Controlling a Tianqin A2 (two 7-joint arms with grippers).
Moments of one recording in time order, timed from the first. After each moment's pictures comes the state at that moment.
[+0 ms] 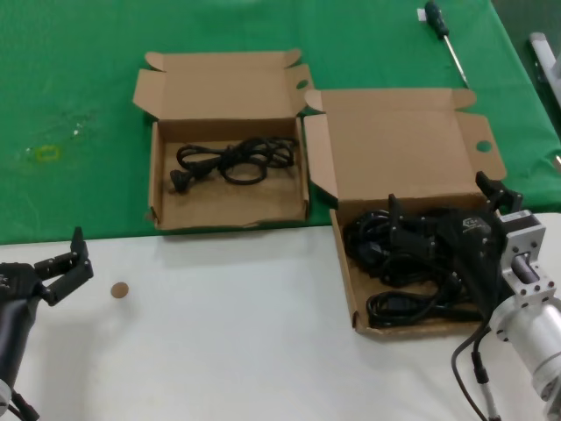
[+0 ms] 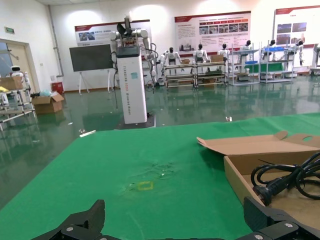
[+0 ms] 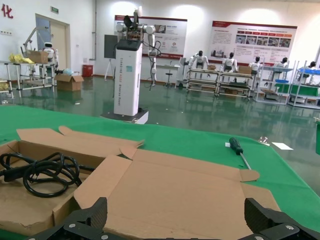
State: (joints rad) left arm 0.00 -0.30 1.60 -1.60 -1.80 0.00 0.00; right arm 0.03 0.30 -1.61 1.58 1.79 -0.02 -0.02
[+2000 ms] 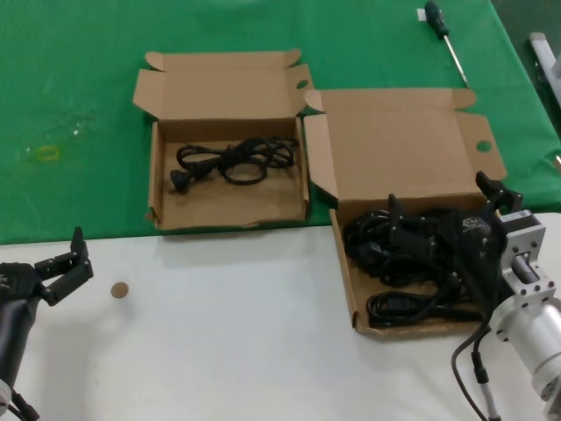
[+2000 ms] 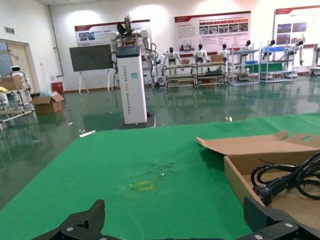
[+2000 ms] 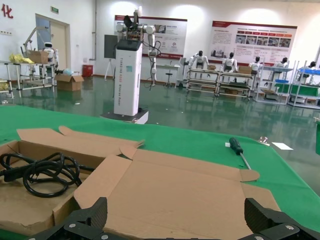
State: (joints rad) left arm 0.00 -0.30 1.60 -1.60 -1.80 0.00 0.00; right arm 0.03 0.30 -1.61 1.58 1.79 -0.02 -0.02
